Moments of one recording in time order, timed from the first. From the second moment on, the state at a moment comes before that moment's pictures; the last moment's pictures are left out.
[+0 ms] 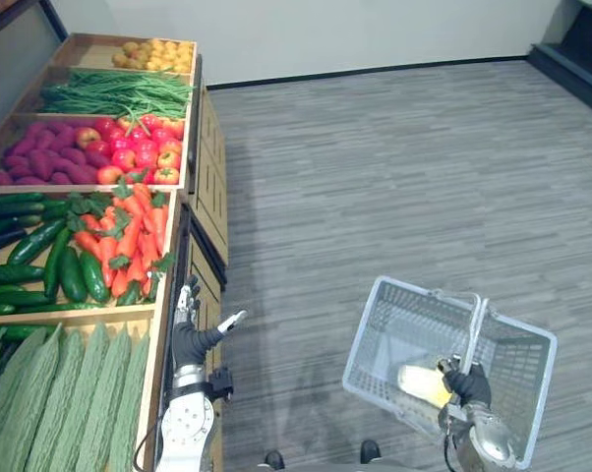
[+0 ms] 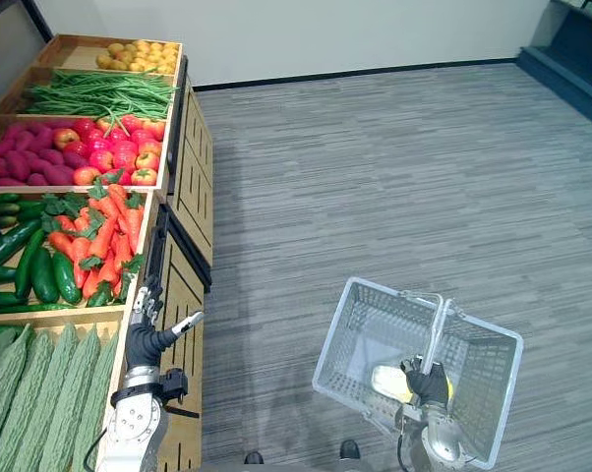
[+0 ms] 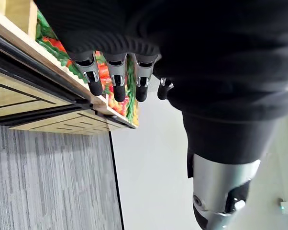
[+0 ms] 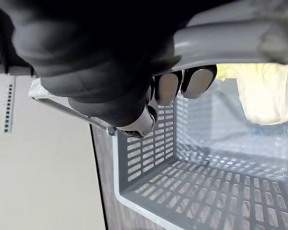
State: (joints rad) left arm 0.37 -0.03 -0.01 -0.19 0.07 -0.17 0.24; right arm 0.29 -0.07 -0.20 0.25 0.19 -0.05 -0.09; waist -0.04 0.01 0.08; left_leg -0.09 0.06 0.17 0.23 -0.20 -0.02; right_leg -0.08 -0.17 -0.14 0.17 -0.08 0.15
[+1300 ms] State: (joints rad) left arm 0.31 -0.01 -0.08 -0.23 0.12 -0.16 0.29; right arm 0.33 -0.01 -0.21 0.16 0.16 -0.02 -0.15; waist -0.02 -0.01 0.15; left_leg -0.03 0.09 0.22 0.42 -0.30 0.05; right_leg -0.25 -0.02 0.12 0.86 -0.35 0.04
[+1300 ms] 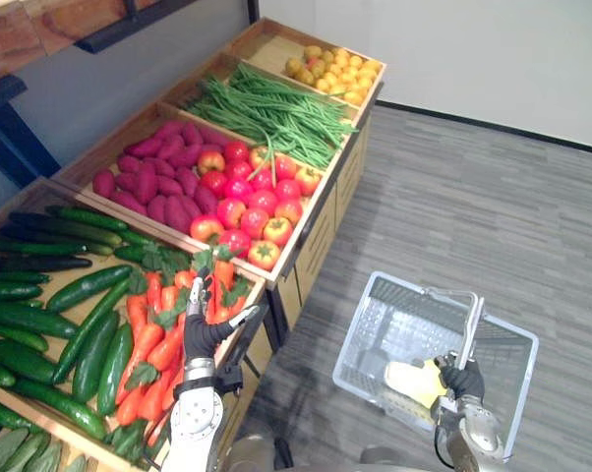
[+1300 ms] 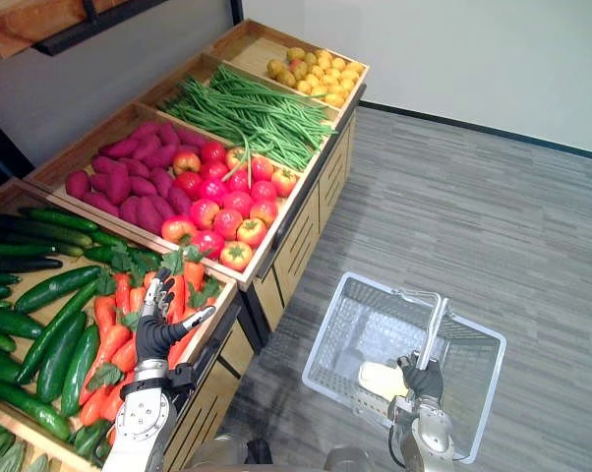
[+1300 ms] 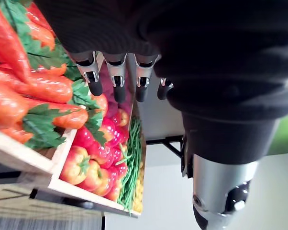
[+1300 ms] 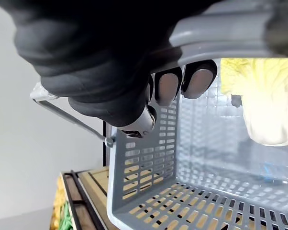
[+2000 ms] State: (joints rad) left arm 0.29 0.01 -0.10 -0.21 0.13 -0.15 0.27; right arm 0.38 0.00 -0.29 0.31 0.26 -0.04 -0.15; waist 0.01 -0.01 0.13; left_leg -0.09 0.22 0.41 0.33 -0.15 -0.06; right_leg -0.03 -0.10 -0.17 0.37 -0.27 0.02
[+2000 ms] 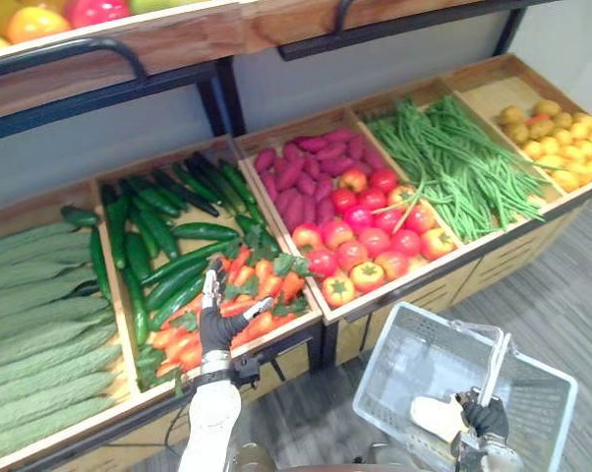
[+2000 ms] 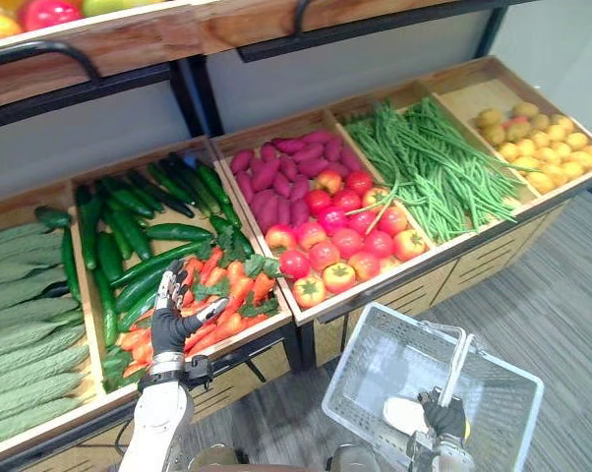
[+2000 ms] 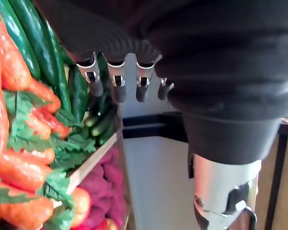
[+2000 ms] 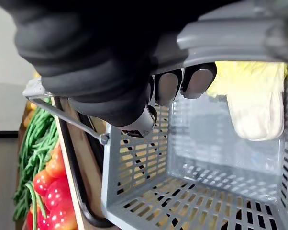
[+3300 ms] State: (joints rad) left arm -0.39 0.45 -0.12 0.46 0.80 0.01 0.17; right arm 0.24 -0.07 -0.20 0.29 0.27 -0.11 -0.06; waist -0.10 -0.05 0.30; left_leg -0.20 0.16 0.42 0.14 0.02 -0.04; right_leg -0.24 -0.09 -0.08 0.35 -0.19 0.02
